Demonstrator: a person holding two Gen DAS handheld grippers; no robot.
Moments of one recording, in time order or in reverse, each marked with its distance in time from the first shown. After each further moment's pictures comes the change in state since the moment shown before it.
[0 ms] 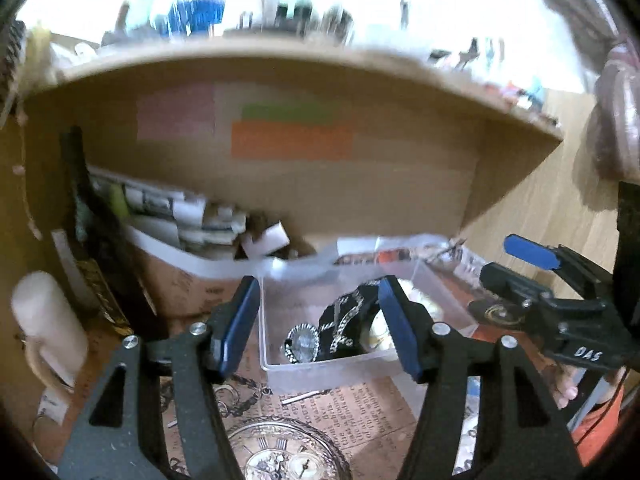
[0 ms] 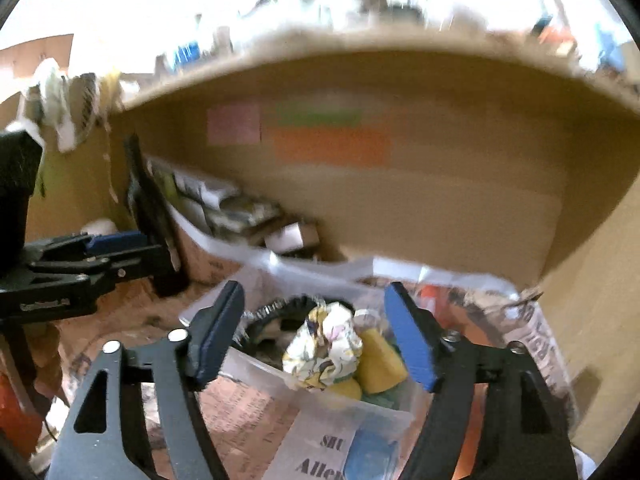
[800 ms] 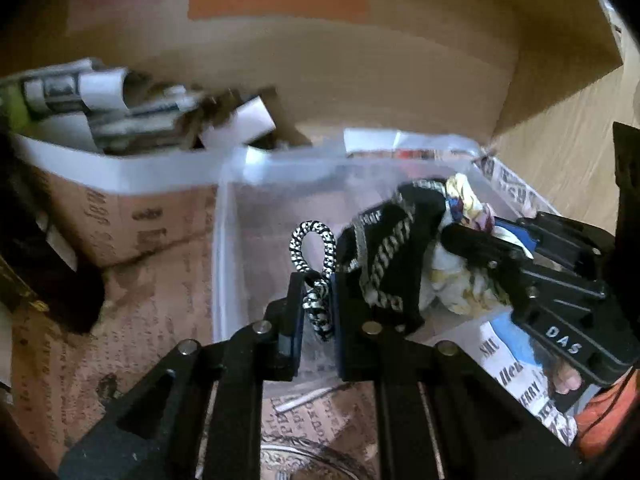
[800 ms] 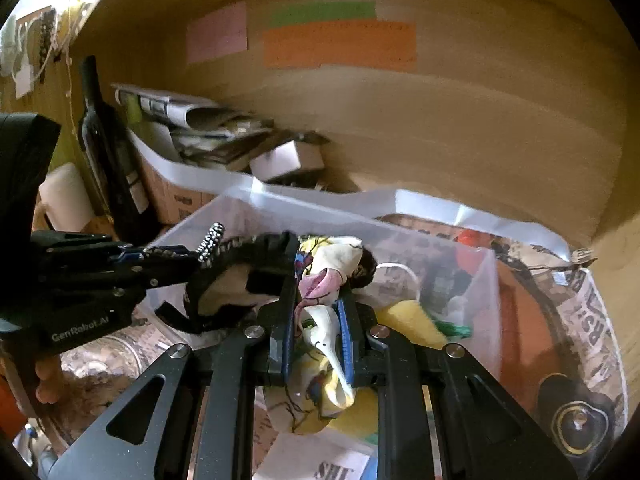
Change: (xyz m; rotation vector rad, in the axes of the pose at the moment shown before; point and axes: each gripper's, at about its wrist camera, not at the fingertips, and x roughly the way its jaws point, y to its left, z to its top) left arm 0.154 0.018 -0.050 0.009 0.390 -0.059; right arm 0.118 -0.015 -0.042 -0.007 0.273 0.062
